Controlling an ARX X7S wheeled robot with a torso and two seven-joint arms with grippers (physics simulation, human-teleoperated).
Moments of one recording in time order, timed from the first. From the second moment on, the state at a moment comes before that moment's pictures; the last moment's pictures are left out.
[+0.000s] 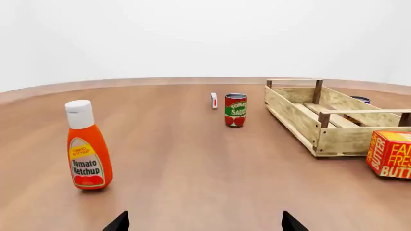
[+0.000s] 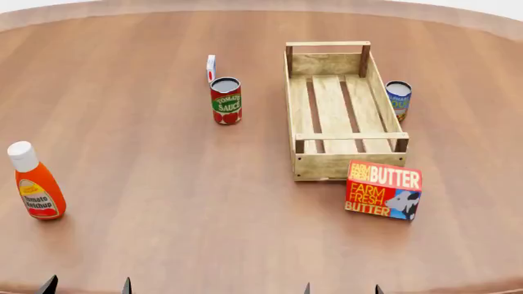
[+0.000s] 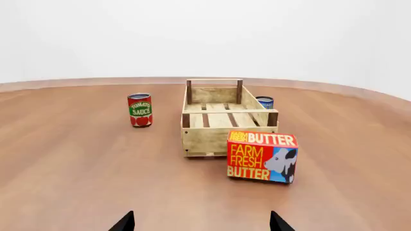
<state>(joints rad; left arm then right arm) 0.00 0.00 0.00 0.00 0.00 0.00 0.00 0.00 0.00 0.00 0.00 0.00 0.00 0.00</state>
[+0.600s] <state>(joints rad) 0.00 -0.06 0.07 0.01 -0.04 -0.01 -0.08 0.00 0.07 -0.08 -0.01 0.06 0.02 0.08</state>
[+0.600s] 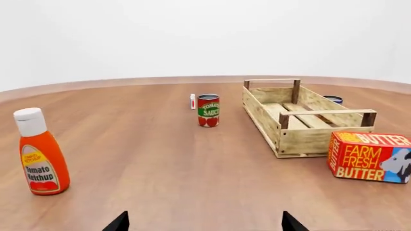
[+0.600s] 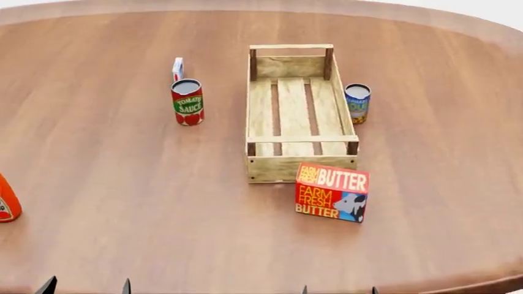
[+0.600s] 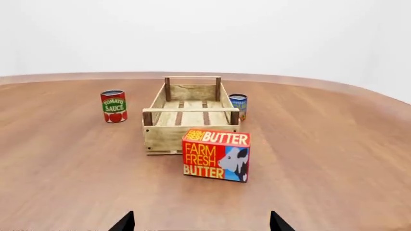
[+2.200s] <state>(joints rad) -0.02 -0.14 0.17 0.02 -0.10 -0.02 -0.18 0.01 0.14 -0.20 -0.03 0.11 0.06 0.16</state>
